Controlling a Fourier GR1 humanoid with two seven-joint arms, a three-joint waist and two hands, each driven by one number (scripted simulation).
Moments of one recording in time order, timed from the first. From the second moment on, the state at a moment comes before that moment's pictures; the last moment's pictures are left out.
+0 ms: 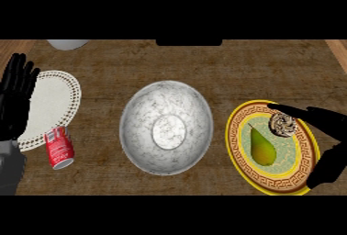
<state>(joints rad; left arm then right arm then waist) -0.23 0.38 0.17 -1.47 0.22 0.06 -0.04 -0.24 -0.69 0.14 -1.61 0.05 0.75 0.32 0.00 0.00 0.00</state>
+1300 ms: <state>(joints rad) -0.23 0.32 0.22 -1.50 0.16 0.02 -0.03 -0.22 -0.45 0.13 -1.40 0.49 0.72 0.01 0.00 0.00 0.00</state>
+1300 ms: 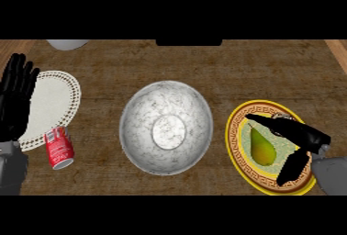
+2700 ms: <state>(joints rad) -0.23 0.30 0.25 -1.51 0.14 0.01 -0.01 -0.20 -0.56 0.02 -1.26 0.77 0.43 -0.24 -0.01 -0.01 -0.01</state>
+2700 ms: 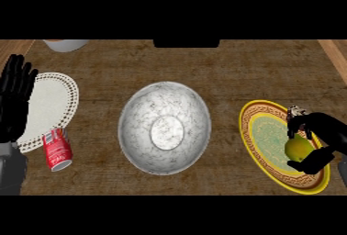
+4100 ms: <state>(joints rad) -0.24 0.31 0.26 -1.51 0.13 0.00 0.00 -0.07 -0.72 -0.52 -1.98 0.18 0.61 -0.01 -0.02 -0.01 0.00</state>
